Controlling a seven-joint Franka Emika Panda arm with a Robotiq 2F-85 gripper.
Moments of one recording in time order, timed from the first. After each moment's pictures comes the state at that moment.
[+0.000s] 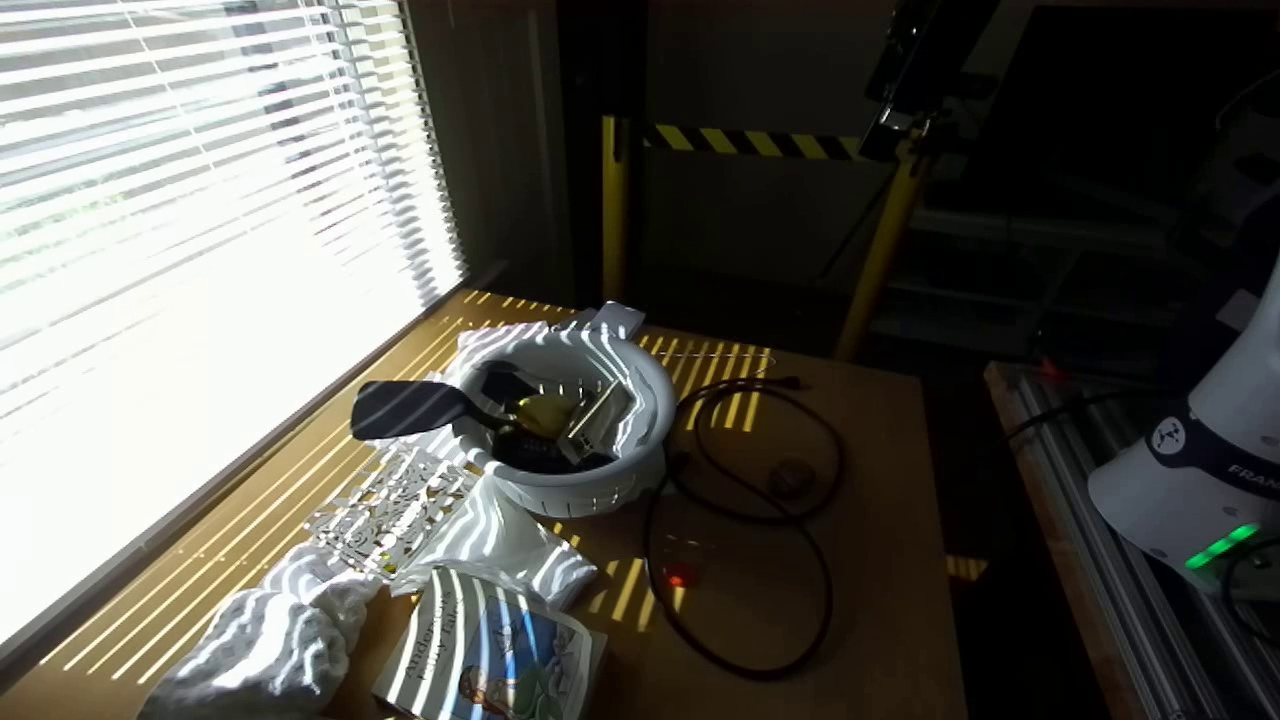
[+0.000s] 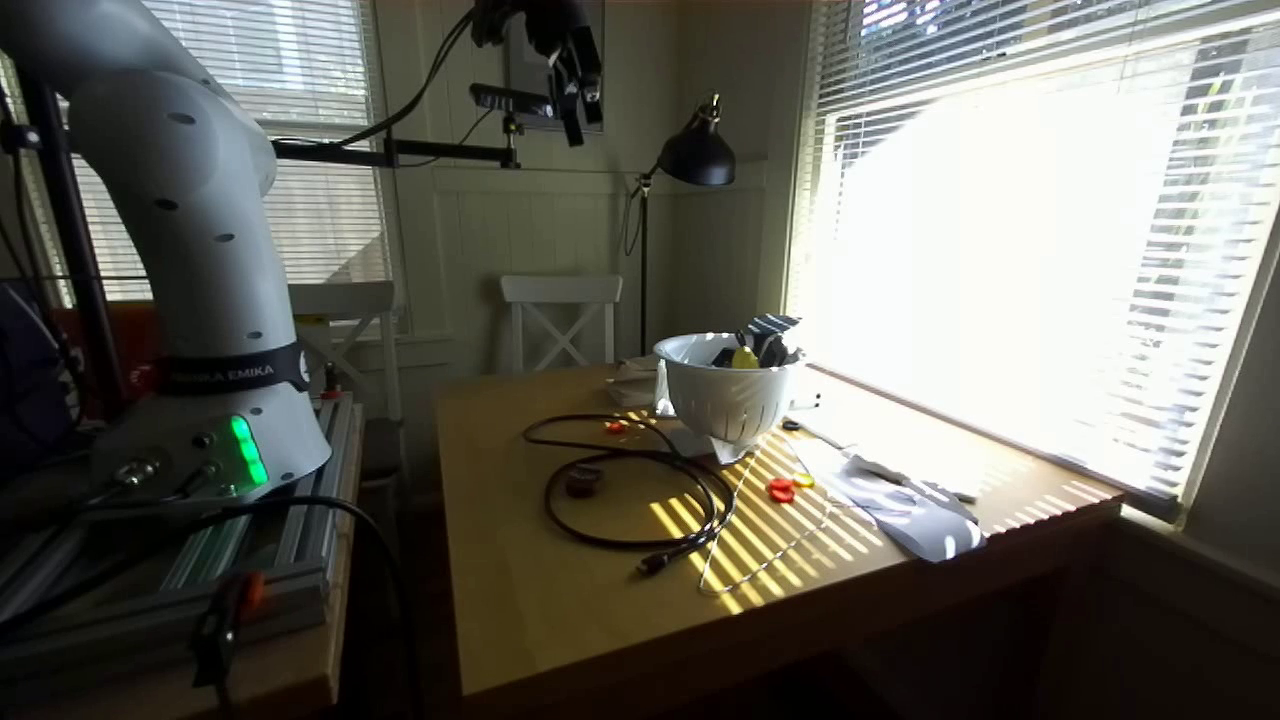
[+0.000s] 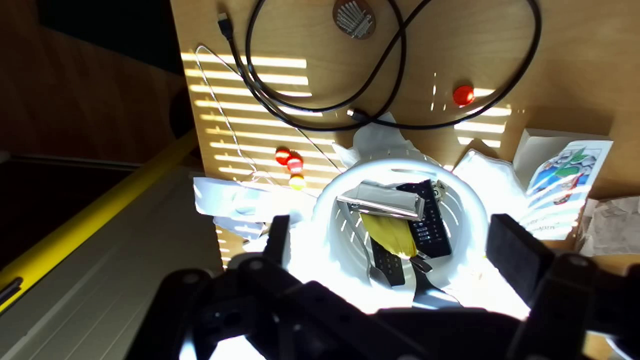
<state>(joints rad) -0.03 -0.61 0.21 -2.42 -0.14 1.99 0.25</state>
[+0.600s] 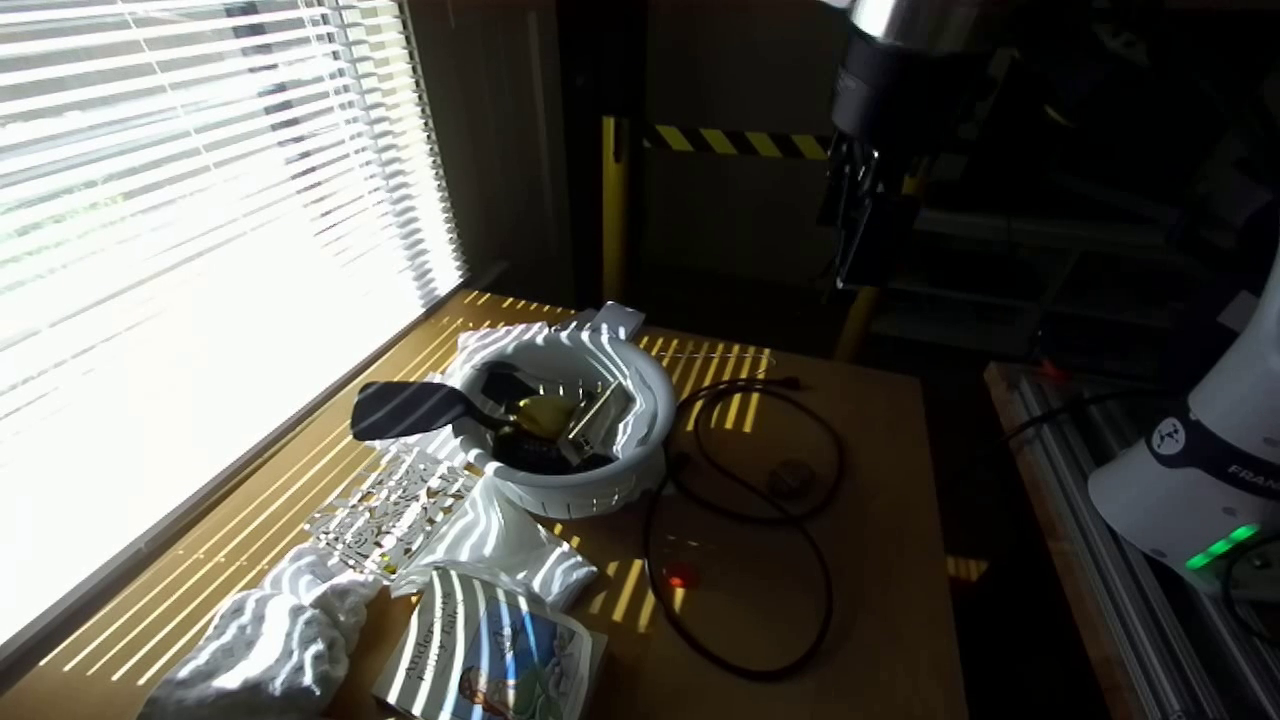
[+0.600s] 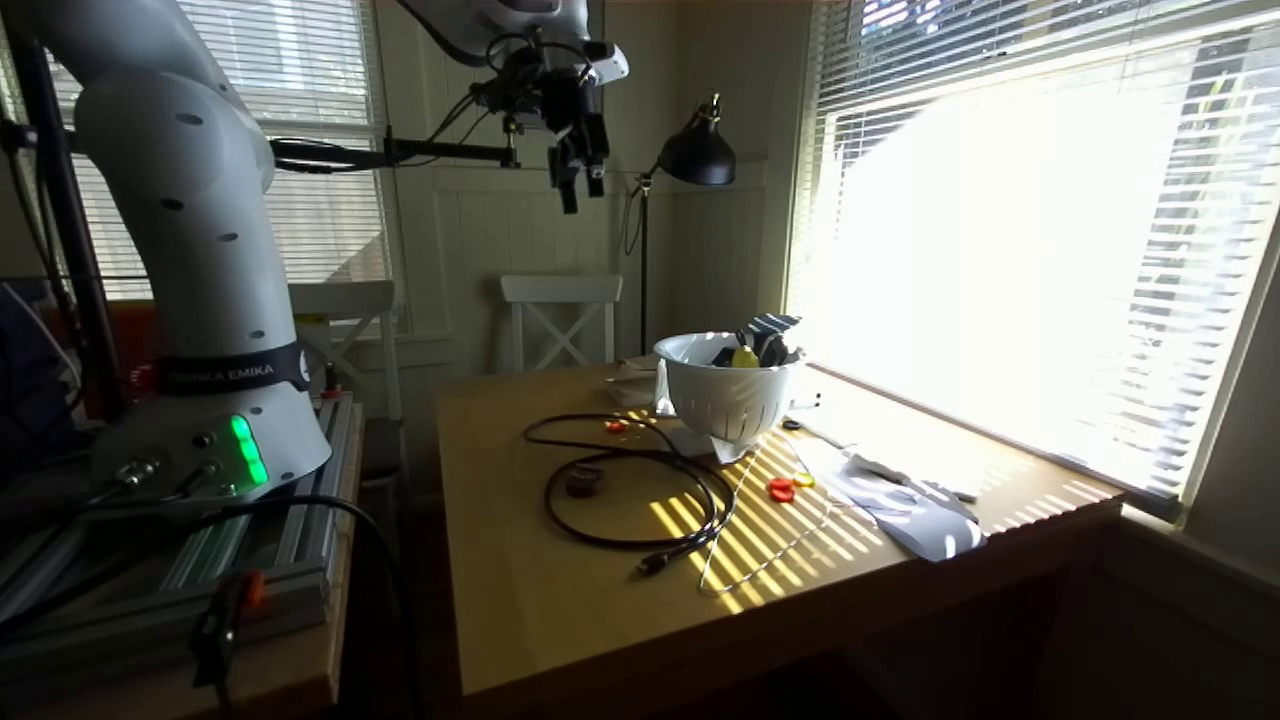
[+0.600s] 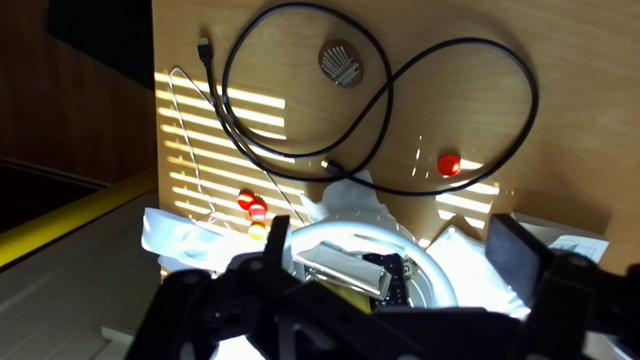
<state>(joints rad) 0.01 -0.38 0.28 -2.42 -0.18 2.04 0.26</state>
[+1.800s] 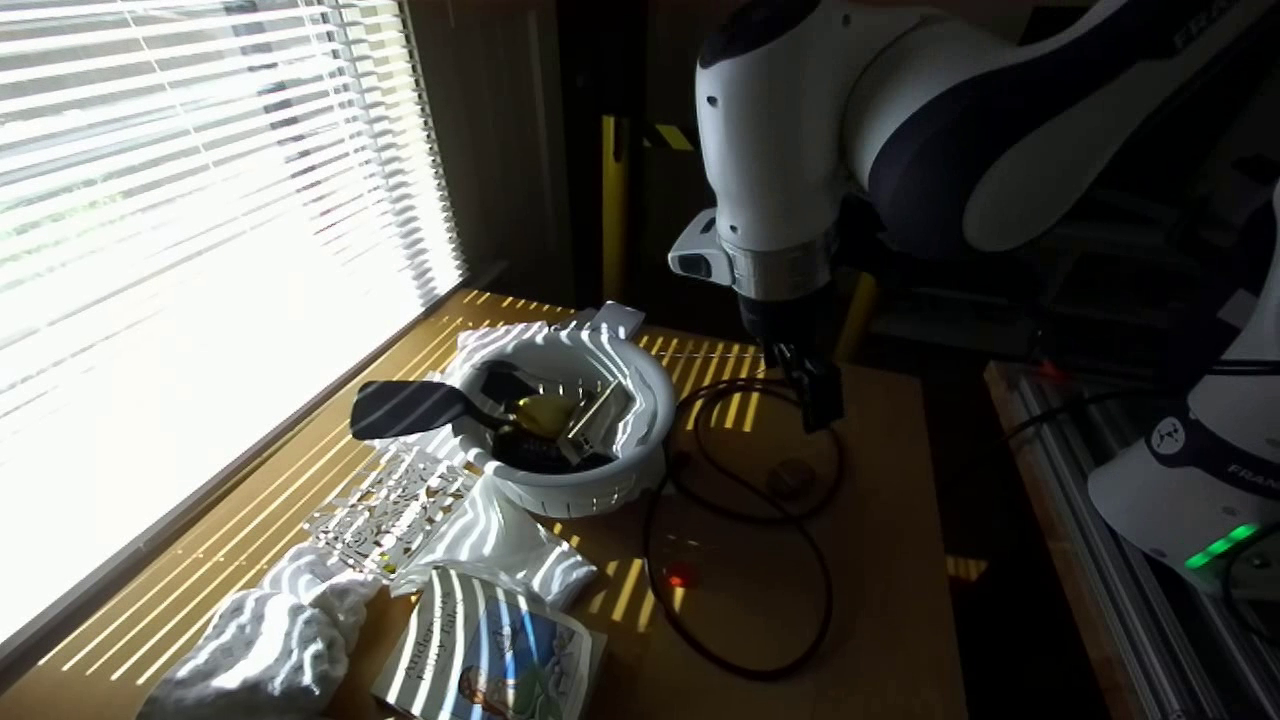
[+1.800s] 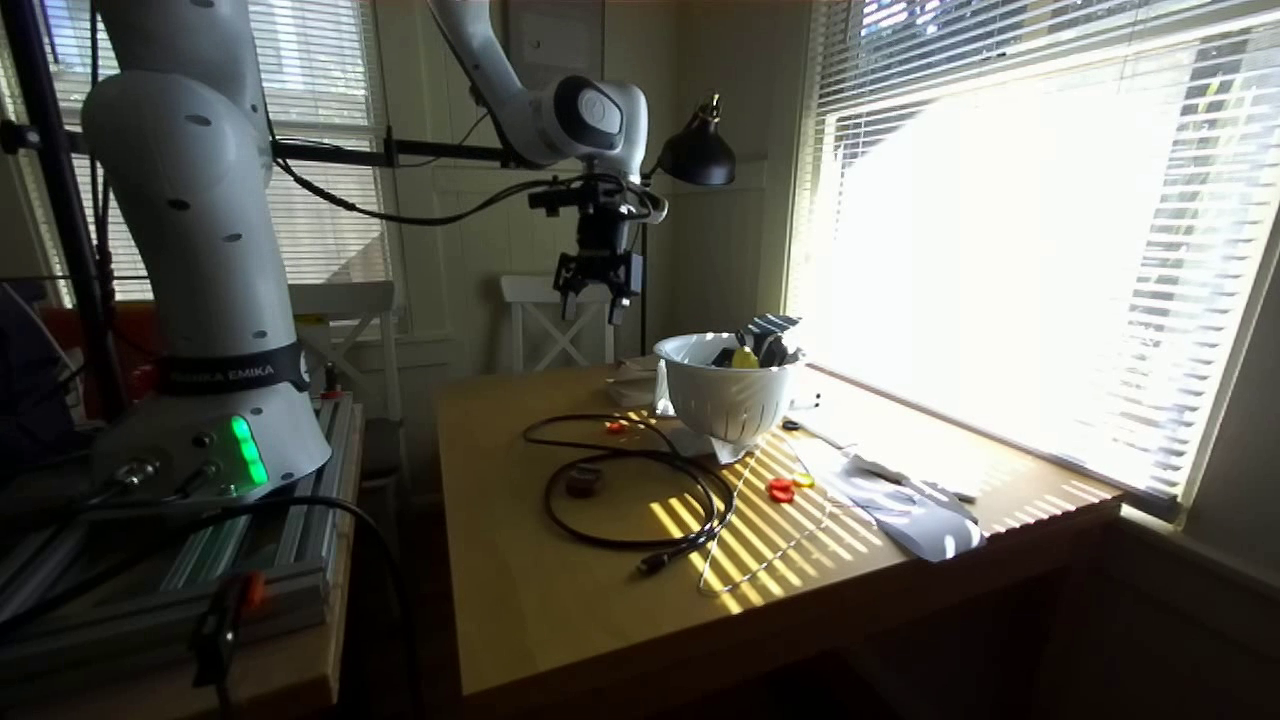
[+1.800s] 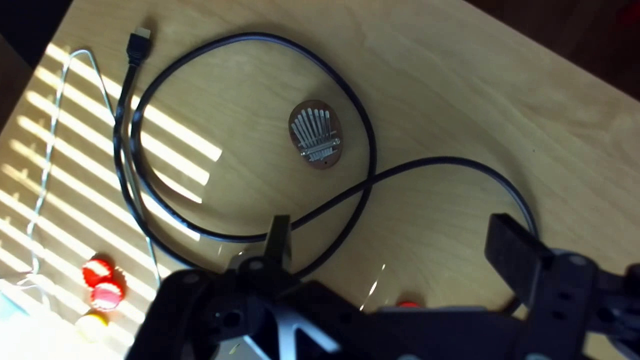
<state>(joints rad) 0.05 0.05 0.15 -2.38 -0.21 2.16 -0.14</state>
